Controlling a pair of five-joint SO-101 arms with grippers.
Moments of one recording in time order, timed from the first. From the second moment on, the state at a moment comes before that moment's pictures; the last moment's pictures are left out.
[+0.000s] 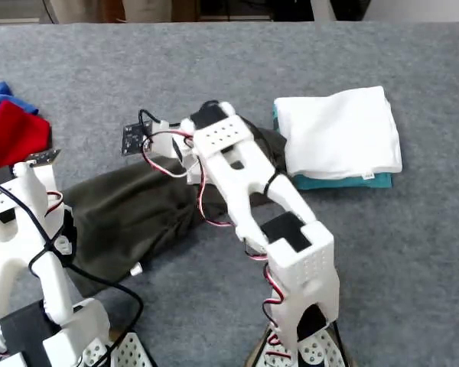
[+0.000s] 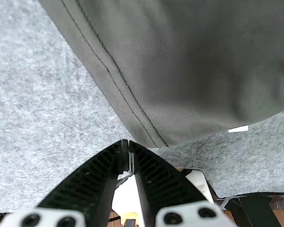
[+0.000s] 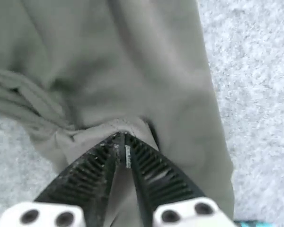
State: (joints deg) left arm -30.5 -18.5 37.4 89.6 -28.5; right arm -32.2 26.7 -13.0 76.4 54.2
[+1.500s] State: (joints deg) left arm -30.5 -18.5 37.4 89.6 -28.5; right arm -11.4 13.1 9.9 56.6 56.1
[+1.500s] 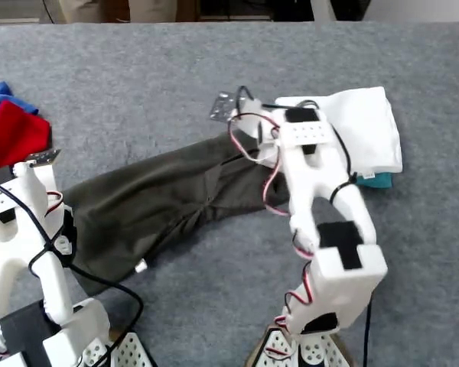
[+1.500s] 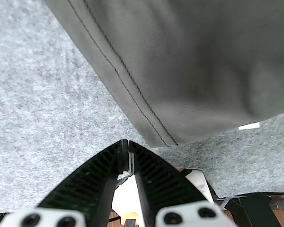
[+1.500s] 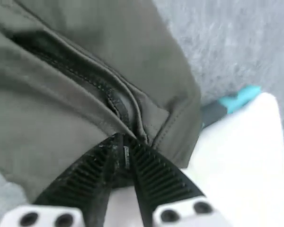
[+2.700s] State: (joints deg) left arm -38.9 11.3 7.6 98.1 -16.0; right arm -10.5 -8.0 1.9 79.4 53.0
